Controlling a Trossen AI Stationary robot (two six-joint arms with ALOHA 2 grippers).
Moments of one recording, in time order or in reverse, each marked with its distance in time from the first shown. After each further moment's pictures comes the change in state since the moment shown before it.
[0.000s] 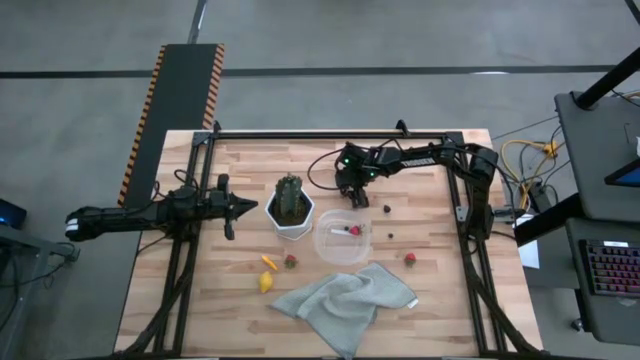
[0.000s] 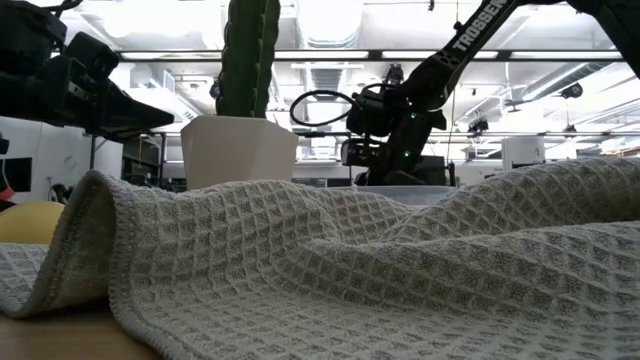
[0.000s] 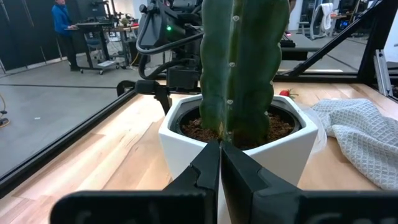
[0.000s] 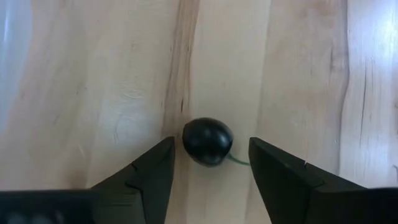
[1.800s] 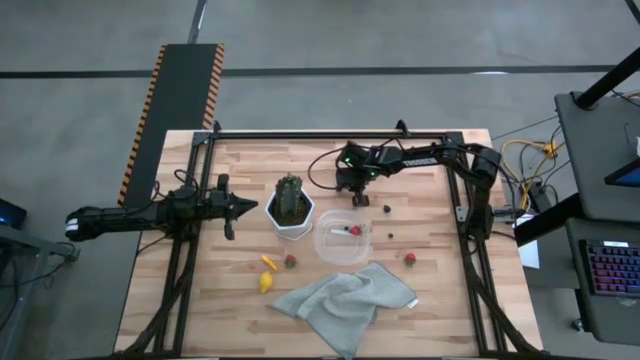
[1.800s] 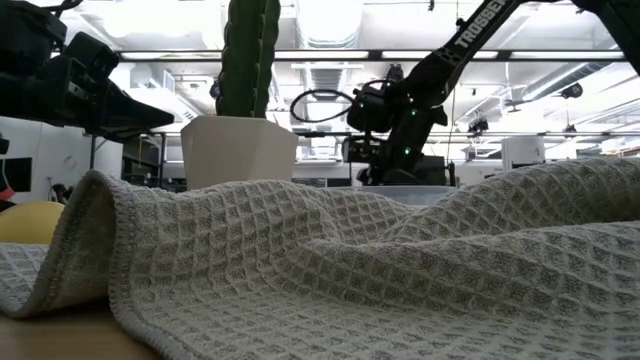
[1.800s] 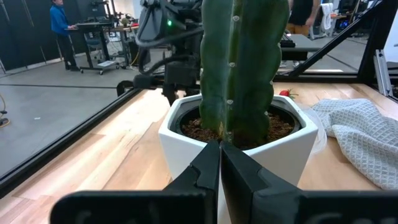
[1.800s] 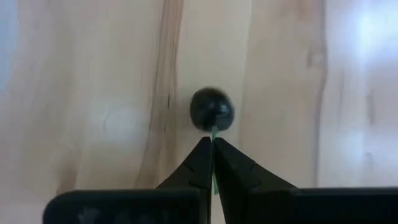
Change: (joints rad) left arm 0.000 0.000 0.000 0.000 0.000 0.000; right arm 0.000 -0.028 0.000 -0.011 0.045 0.008
